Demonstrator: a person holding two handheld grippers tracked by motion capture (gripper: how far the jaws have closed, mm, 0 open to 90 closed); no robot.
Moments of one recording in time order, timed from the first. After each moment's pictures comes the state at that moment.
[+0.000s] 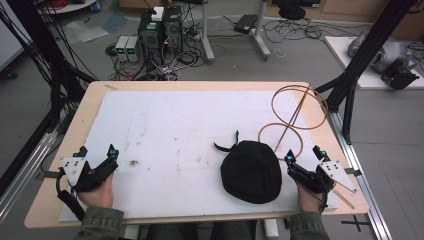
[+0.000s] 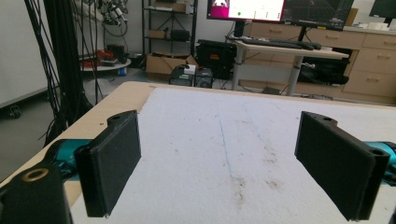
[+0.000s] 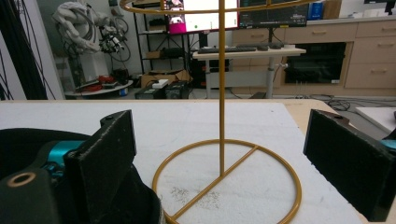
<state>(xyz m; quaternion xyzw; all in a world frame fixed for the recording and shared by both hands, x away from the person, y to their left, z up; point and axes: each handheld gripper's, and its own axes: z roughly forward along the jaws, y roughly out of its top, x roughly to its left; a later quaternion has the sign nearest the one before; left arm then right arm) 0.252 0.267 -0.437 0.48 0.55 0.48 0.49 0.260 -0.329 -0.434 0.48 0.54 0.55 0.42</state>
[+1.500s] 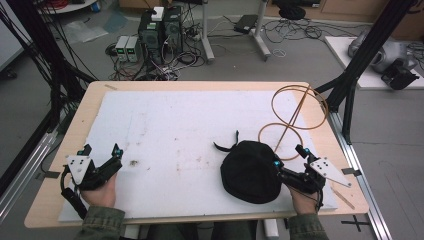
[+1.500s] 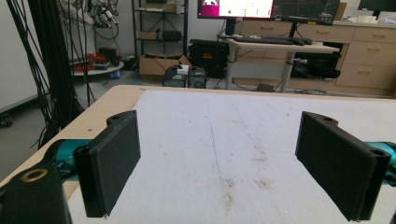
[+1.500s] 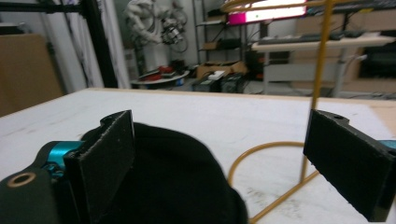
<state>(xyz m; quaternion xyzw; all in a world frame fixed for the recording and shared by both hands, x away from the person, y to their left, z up) 0.256 0.259 -0.436 0.50 0.54 0.47 0.49 0.258 -0.307 -0.422 0.42 0.61 0.60 0.32</state>
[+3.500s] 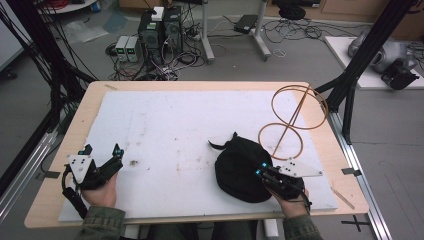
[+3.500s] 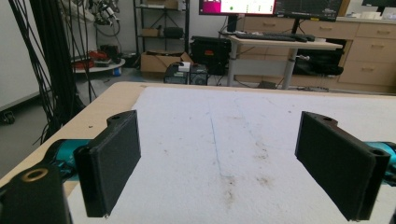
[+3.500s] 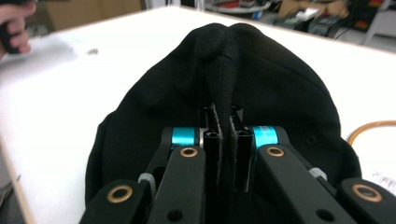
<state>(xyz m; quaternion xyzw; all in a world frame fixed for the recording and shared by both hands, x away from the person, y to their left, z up) 0.257 0.258 -0.437 0.50 0.54 0.47 0.49 0.252 -0.260 -0.417 0.32 0.76 0.53 0.20</state>
